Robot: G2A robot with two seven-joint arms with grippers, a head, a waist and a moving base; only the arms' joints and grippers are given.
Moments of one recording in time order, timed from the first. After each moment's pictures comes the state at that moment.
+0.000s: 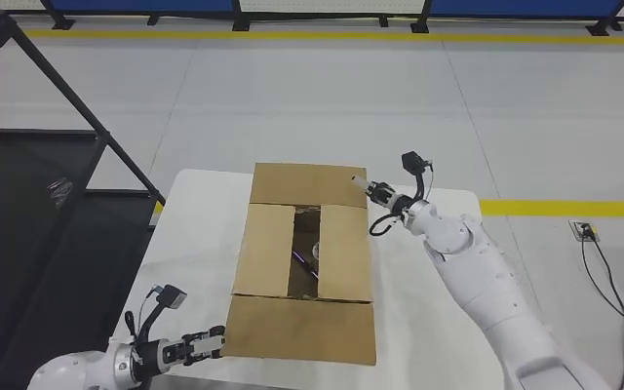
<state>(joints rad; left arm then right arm) 1.47 -1.04 -1.73 -1.67 -0.41 -0.33 -1.36 -0.38 -1.36 0.98 -0.63 -0.15 -0.38 0.43</state>
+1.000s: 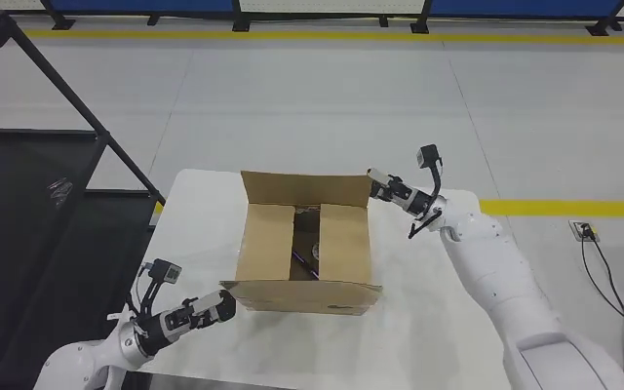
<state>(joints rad) 1.43 -1.04 -1.67 -1.73 -0.45 -0.28 -1.06 -0.27 -1.39 1.10 -0.35 0.30 -0.82 0.89</state>
